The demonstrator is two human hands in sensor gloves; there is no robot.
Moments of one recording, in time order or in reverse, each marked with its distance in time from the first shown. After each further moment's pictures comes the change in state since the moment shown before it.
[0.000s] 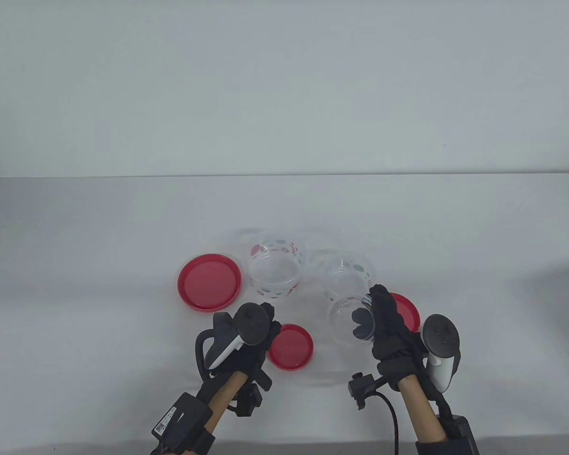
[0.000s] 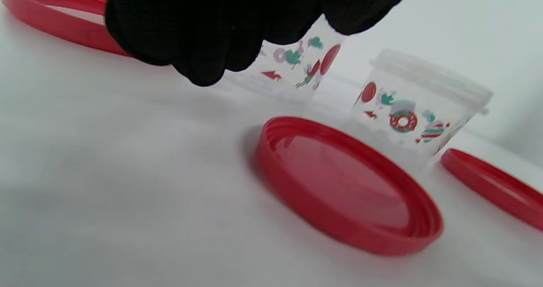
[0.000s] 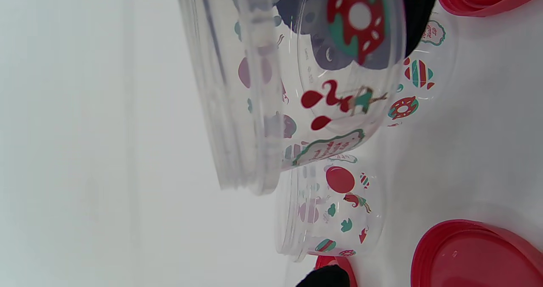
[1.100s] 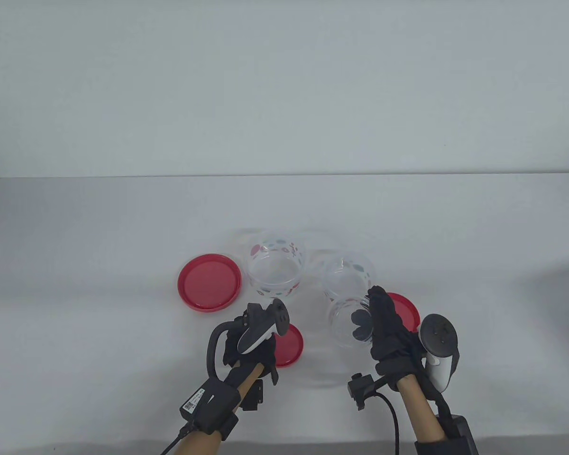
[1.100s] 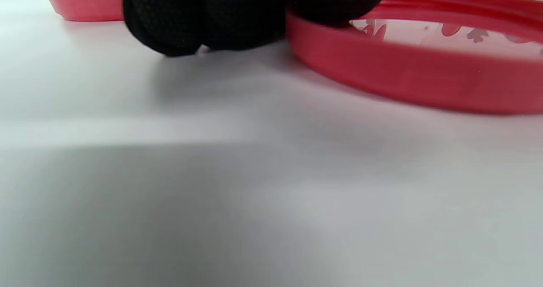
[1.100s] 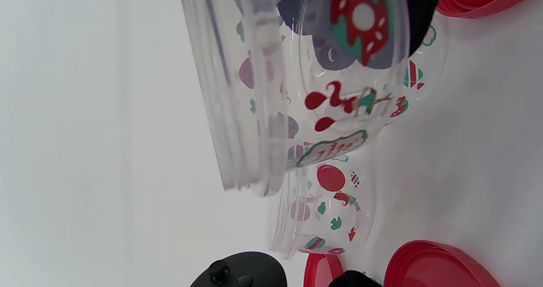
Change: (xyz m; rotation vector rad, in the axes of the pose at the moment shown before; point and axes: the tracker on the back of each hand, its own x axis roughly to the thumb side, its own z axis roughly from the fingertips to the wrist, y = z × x) left_hand 0.014 -0.026 -0.033 -0.125 0.233 -0.302; right_hand -0.002 0.001 -0.001 0.009 0.007 0.024
